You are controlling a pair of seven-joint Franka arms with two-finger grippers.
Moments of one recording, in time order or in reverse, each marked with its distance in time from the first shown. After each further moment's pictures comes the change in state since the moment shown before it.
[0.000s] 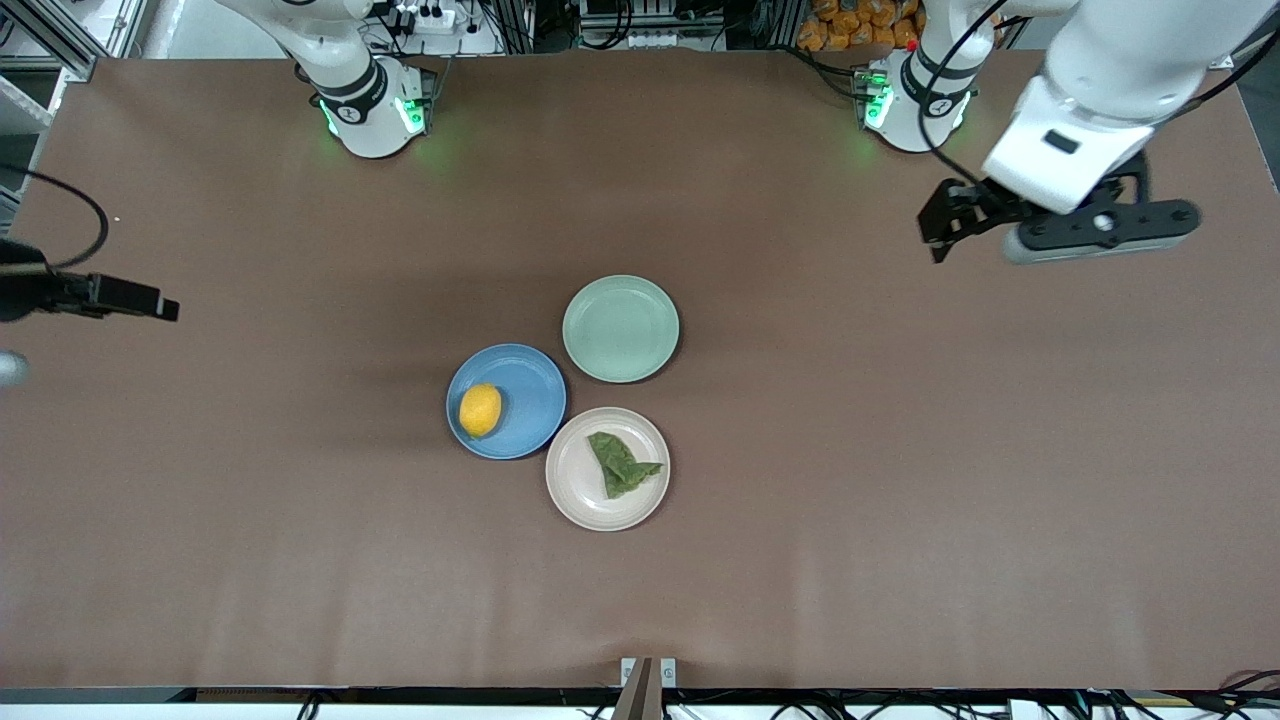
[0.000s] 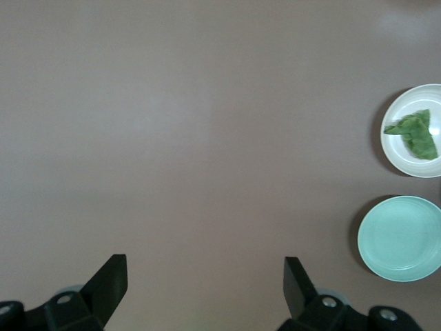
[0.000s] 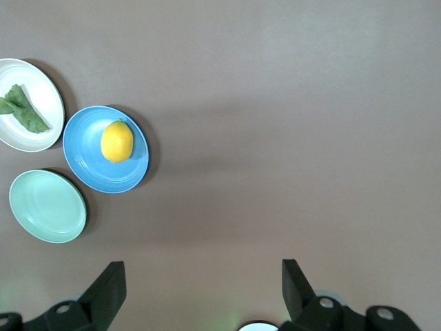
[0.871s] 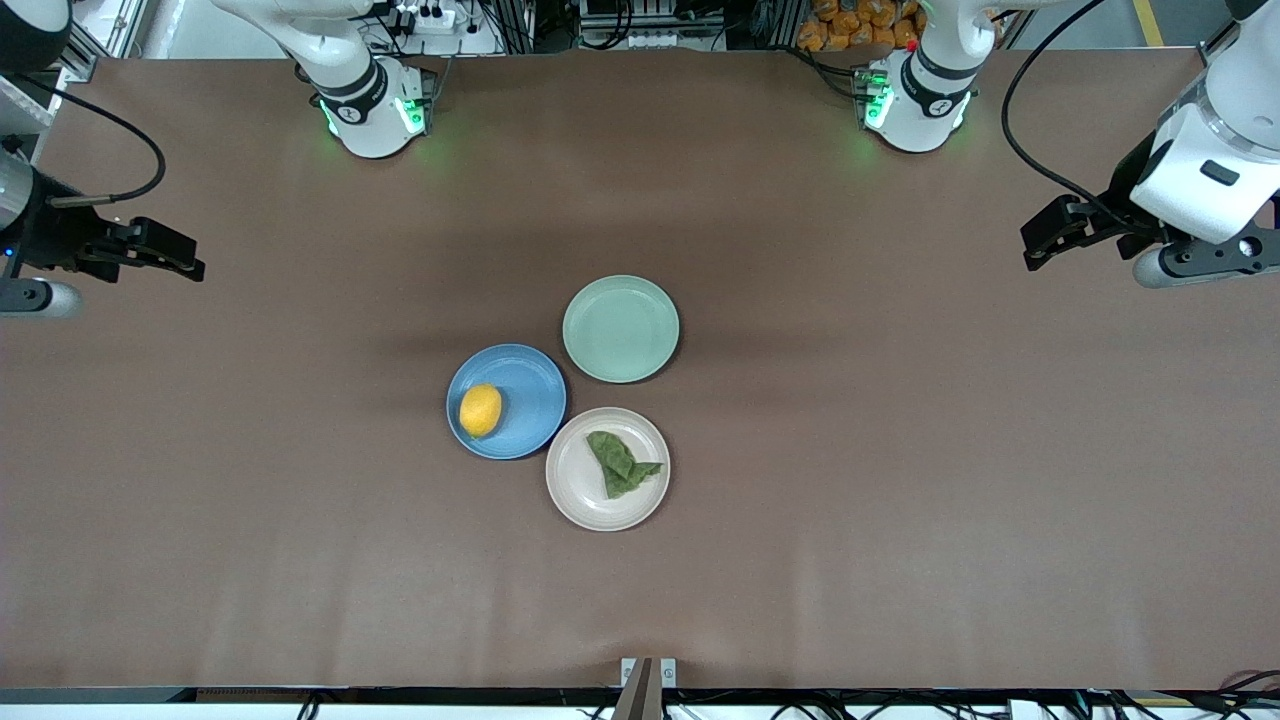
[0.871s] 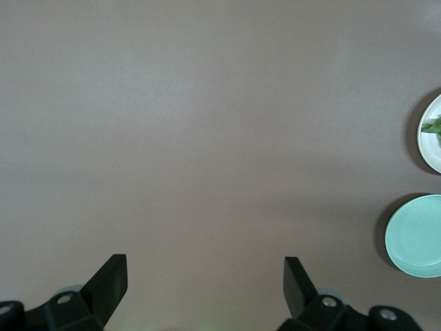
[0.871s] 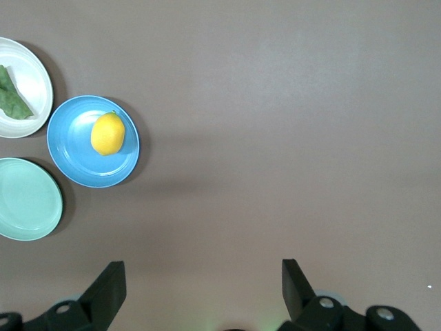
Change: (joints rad) left arm 0.215 -0.016 -0.059 -0.049 -0.049 -0.002 0.134; right arm 0.093 -0.138 0.001 -0.178 -0.086 0.104 -0.003
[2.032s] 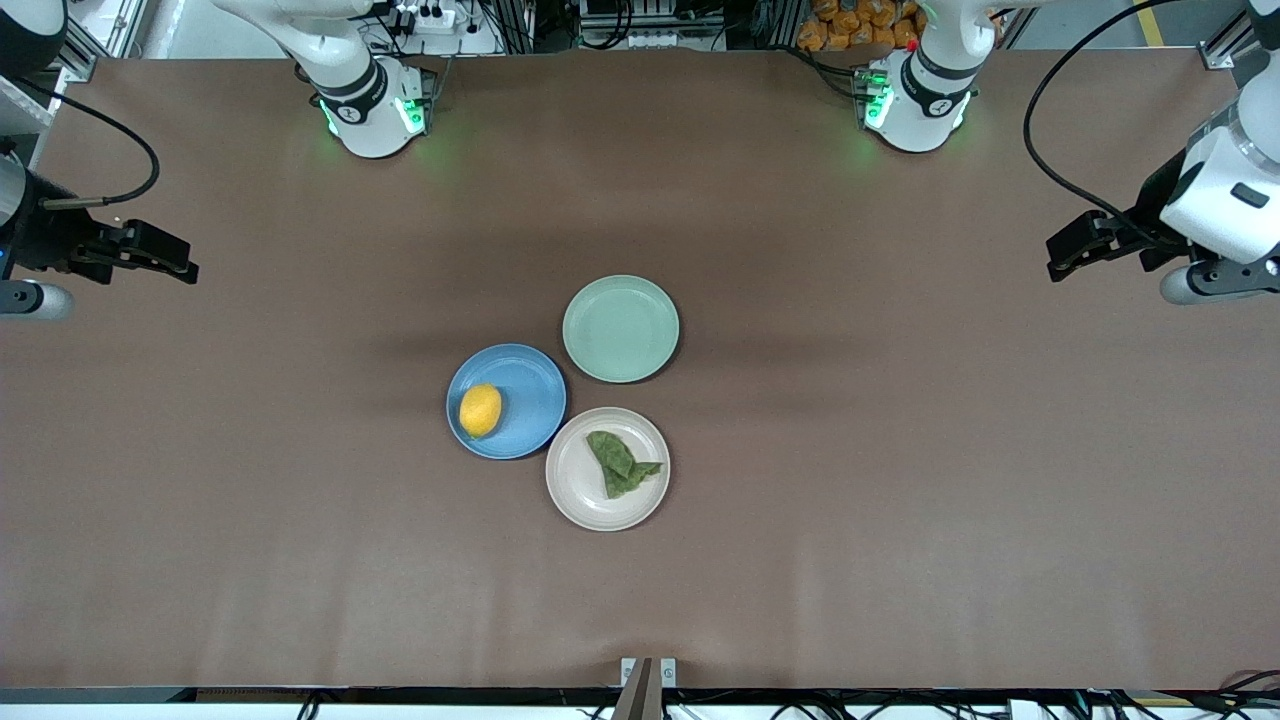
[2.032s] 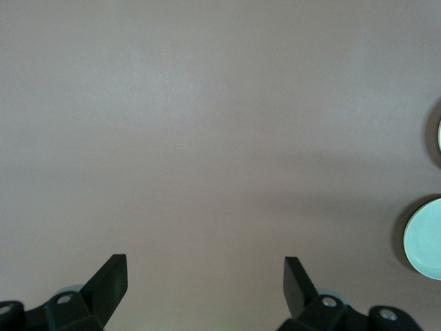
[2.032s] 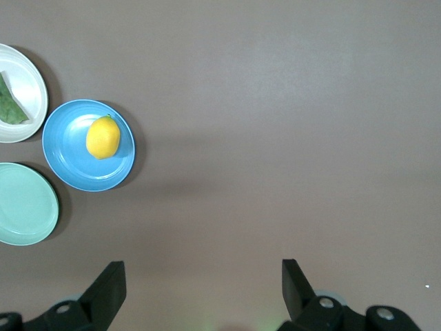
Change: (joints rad) left arm 0.060 -0.003 -0.004 -0.043 0.000 0.031 0.064; right arm -0.004 0.000 -0.009 -0.002 -0.002 0.007 -0.001
